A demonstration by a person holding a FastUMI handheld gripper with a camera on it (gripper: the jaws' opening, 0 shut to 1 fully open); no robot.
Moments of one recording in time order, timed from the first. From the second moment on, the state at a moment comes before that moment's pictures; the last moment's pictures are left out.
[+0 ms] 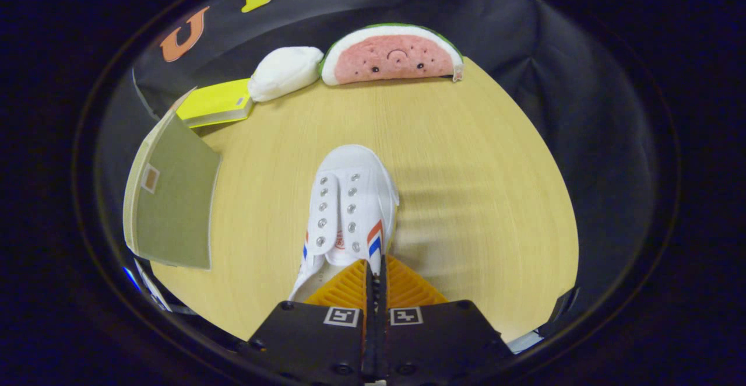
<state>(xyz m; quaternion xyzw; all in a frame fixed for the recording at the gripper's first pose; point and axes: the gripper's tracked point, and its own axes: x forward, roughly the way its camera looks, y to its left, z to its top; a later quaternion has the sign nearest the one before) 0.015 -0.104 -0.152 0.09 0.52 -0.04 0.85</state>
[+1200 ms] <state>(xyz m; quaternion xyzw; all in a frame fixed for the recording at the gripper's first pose) 0.045 0.181 -0.004 0.09 0.39 0.05 0.91</state>
